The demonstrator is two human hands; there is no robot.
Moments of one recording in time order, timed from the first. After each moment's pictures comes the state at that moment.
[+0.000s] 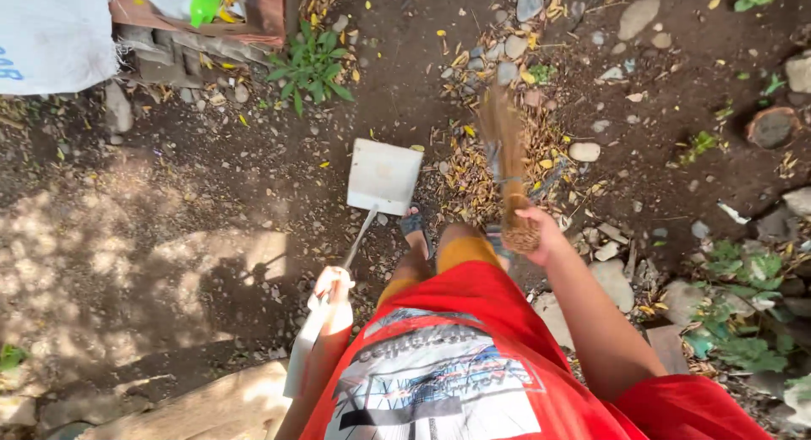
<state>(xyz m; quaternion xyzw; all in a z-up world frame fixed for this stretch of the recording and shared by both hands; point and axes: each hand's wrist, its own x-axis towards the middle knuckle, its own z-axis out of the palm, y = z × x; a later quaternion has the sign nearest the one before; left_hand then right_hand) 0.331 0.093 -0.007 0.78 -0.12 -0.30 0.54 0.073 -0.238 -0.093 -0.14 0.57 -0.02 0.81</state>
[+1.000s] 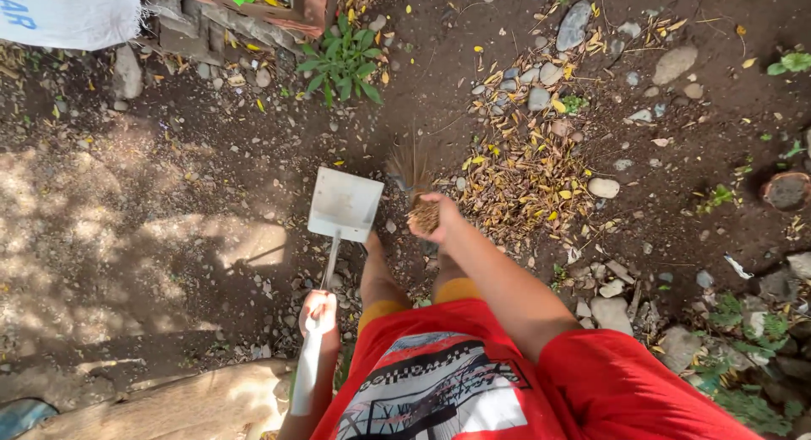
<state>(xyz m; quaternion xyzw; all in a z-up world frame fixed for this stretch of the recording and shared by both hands) 0.380 0.241 -0.136 0.82 -0.15 -0.12 0.54 0.335 -0.141 -0.216 -0.02 0.59 0.11 0.80</state>
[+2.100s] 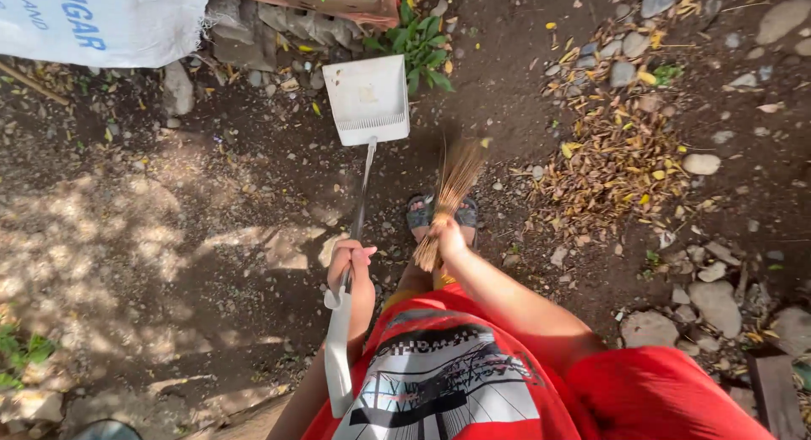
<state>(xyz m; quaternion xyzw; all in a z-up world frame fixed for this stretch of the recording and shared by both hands) 0.635 0.217 -0.004 0.79 -0.16 -0.24 0.54 0.476 0.116 -0.327 -0.19 0.61 -0.02 0.77</state>
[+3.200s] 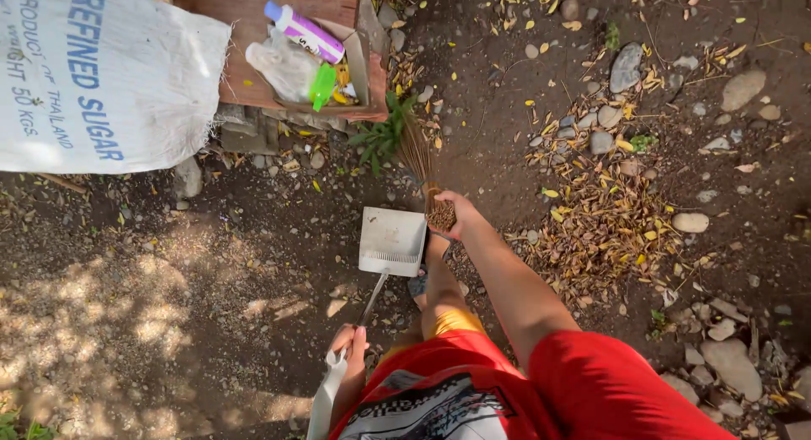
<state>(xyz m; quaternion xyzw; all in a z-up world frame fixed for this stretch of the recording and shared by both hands) 0.671 0.248 -0.147 0.77 -0.12 -0.34 0.53 0.618 -0.158 -0.317 -0.03 0.54 0.01 0.84</state>
